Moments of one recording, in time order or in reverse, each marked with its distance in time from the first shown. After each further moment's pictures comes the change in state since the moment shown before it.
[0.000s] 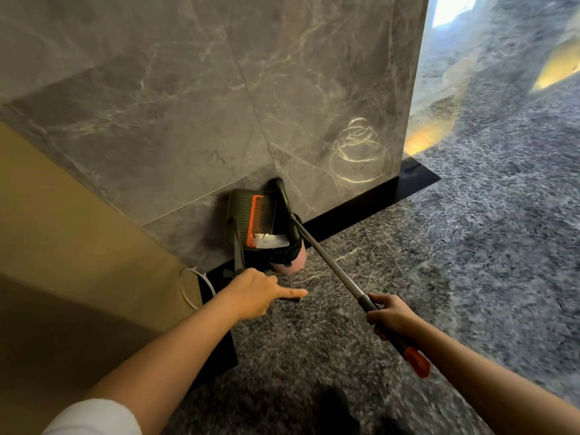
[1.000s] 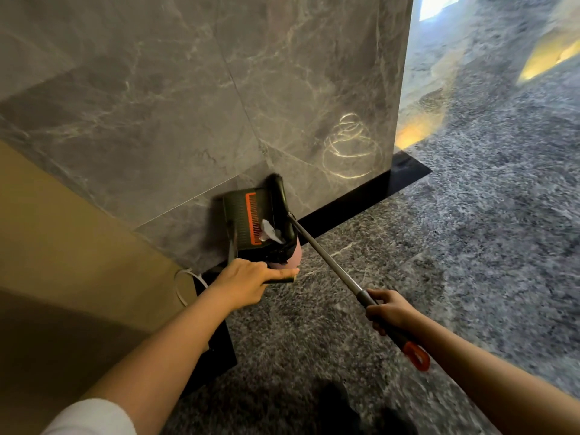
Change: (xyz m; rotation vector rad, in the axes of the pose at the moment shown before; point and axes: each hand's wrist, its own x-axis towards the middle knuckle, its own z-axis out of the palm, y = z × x) left_hand 0.003 -0.018 0.002 -0.287 0.139 -0.191; right_hand -0.003 0.003 -0.003 0.024 -0.007 0.011
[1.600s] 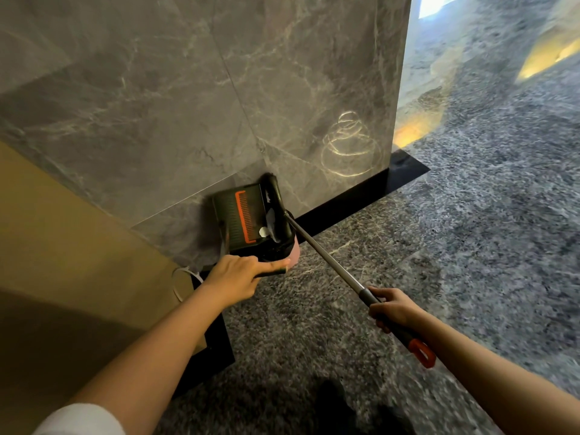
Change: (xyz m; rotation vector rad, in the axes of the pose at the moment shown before) left_hand -0.002 -0.004 0.004 -0.034 0.079 -0.044; right_hand 0.004 0.010 -0.013 -0.006 -0.003 0.001
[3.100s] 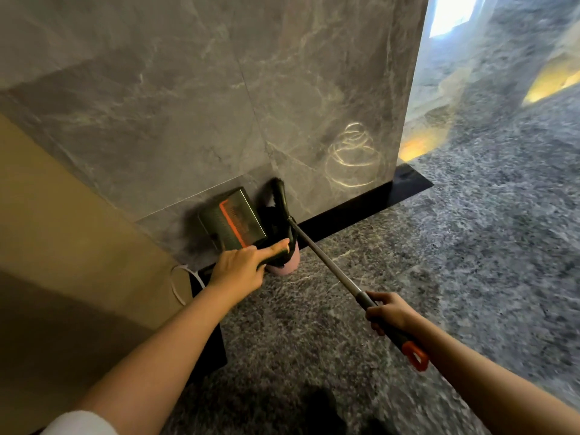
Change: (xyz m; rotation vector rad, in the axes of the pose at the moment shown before) left_hand -0.004 0.016 -0.010 -0.111 0.143 -0.269; right_hand -0.011 -0.019 0.003 -0.005 -0.010 -0.028
